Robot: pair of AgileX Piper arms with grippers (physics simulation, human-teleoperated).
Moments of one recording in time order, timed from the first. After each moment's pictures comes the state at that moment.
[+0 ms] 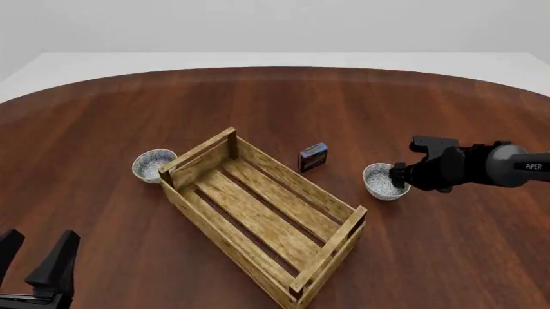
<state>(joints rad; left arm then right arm) -0.06 0.00 -0.04 0.04 -0.06 -0.04 1.90 -1.06 0.19 0.08</state>
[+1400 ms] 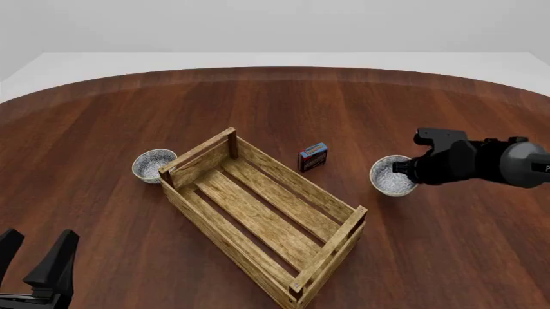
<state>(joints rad) -0.06 0.00 -0.04 0.03 -0.08 -0.03 1.80 -1.03 0.22 0.06</state>
